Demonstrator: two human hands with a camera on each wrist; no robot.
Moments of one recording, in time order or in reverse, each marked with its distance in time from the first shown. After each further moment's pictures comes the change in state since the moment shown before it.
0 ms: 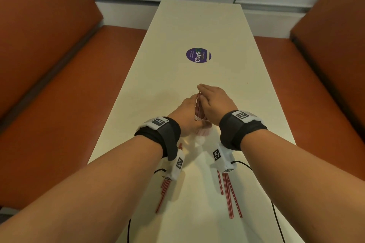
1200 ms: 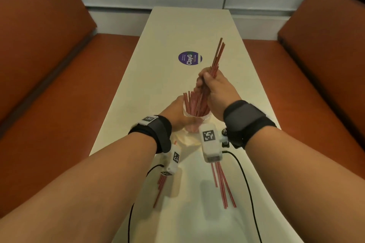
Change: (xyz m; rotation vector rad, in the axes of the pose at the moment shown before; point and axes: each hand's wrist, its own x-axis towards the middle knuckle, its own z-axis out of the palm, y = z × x) left_hand -0.014 0.003 -0.005 -0.113 0.038 0.035; right_hand -0.034 -0.046 -0.053 1.446 0.172 0.195
